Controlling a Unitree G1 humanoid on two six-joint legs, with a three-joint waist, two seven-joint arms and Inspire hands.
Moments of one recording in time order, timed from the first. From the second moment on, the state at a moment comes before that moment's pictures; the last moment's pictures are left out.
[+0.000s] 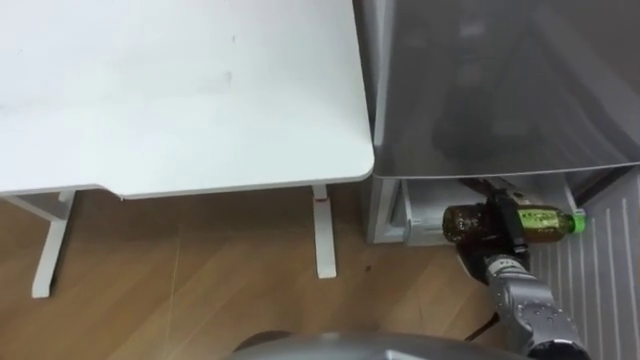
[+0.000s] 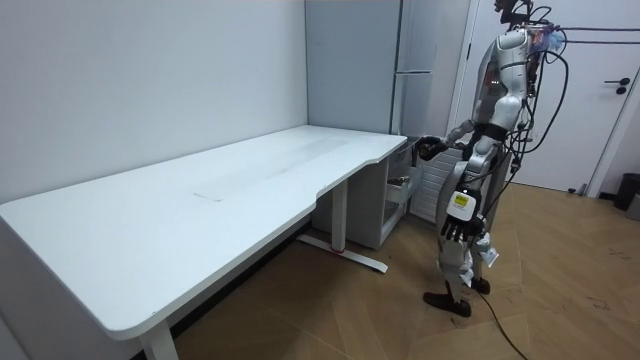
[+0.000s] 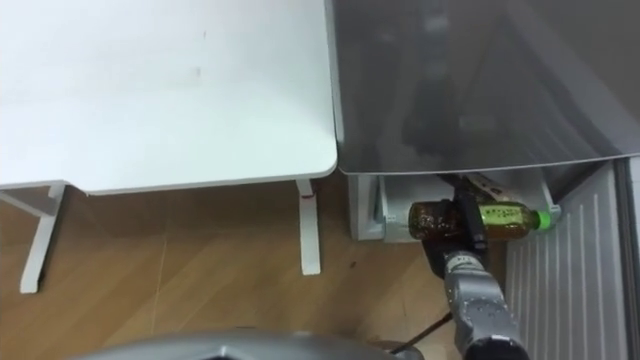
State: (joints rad) left arm 0.30 0.18 -0.08 0.98 0.28 0.19 -0.10; right arm 0.04 -0.20 -0.03 0.72 1.68 -0.05 -0.16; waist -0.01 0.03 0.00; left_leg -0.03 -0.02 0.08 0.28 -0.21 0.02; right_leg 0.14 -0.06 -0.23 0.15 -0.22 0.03
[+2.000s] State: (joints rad) left arm -0.03 0.27 -0.12 1.16 0.12 0.06 -0.05; right arm -0.58 -0.39 -0.30 1.34 1.57 0.02 -0.19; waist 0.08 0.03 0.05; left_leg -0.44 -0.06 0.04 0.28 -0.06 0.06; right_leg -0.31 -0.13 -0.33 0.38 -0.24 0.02
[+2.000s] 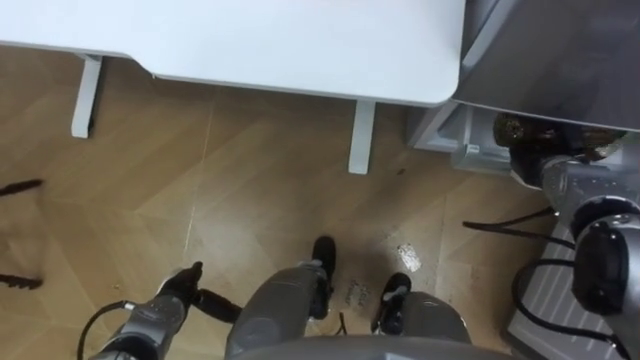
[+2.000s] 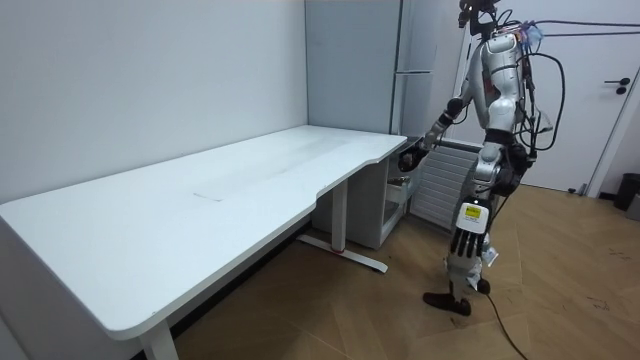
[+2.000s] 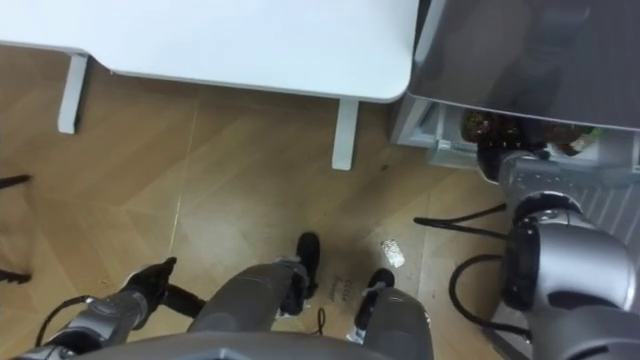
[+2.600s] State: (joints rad) left arm -0.01 0.27 -0.12 1.15 0.15 0.08 -0.01; right arm -0.58 -0.39 -0.31 1.36 1.60 0.02 -0.21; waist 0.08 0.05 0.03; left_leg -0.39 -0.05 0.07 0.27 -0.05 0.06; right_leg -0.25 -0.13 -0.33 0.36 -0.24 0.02
